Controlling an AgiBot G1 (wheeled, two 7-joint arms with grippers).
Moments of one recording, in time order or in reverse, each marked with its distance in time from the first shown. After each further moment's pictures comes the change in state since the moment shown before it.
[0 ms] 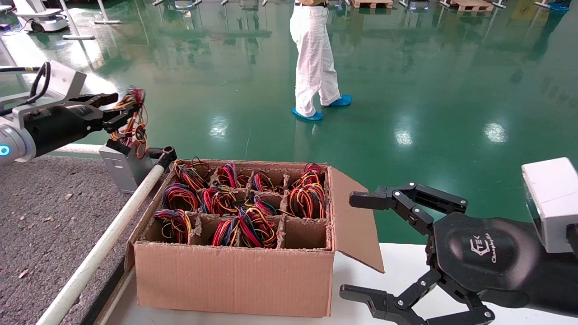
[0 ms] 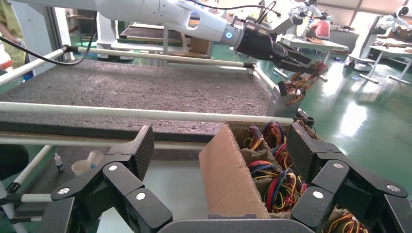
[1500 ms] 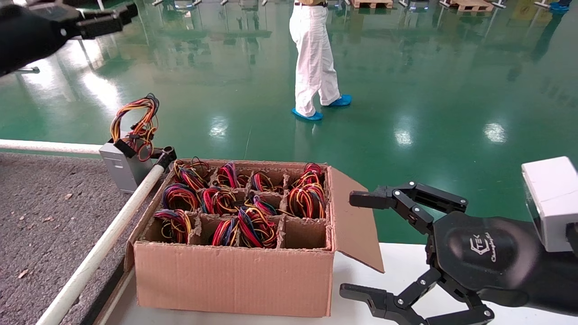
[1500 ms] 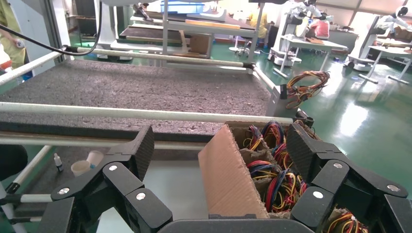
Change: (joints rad) left arm -0.062 -0.037 -0.040 -0.191 -0.089 0.117 -0.271; right arm 0.000 0.000 0.000 0.000 0.000 0.000 0.000
